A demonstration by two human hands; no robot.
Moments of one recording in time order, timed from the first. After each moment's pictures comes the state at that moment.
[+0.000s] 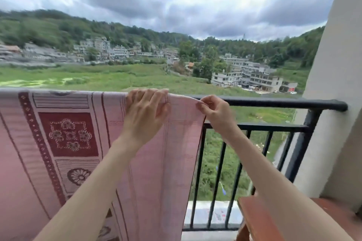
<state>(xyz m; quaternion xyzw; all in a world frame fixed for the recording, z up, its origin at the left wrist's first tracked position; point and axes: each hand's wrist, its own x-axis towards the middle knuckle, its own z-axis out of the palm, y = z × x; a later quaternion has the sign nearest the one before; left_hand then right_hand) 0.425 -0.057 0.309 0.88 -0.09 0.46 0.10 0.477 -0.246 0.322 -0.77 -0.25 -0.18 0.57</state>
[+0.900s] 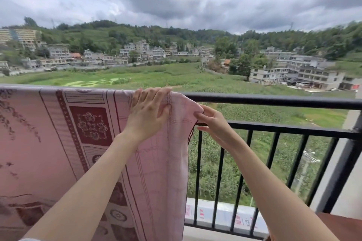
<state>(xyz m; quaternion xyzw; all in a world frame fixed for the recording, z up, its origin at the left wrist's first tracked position) 0.413 -0.066 0.309 0.90 -0.03 0.42 0.07 0.504 -0.248 0.289 -0.67 -0.32 0.12 0.66</state>
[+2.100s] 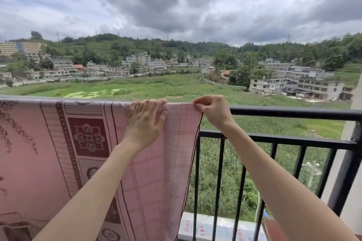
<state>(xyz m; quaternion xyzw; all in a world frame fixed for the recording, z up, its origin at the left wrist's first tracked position) 0.415 -0.079 0.314 0.91 0.01 0.41 0.09 0.507 -0.256 0.352 -0.77 -0.32 -0.15 0.53</state>
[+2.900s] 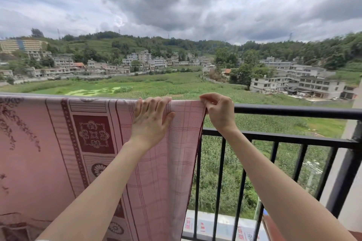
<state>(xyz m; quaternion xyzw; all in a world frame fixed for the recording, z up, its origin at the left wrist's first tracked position) 0.421 -0.080 0.309 0.92 0.05 0.39 0.00 0.509 -0.251 0.338 -0.73 -0.31 -0.28 0.54</state>
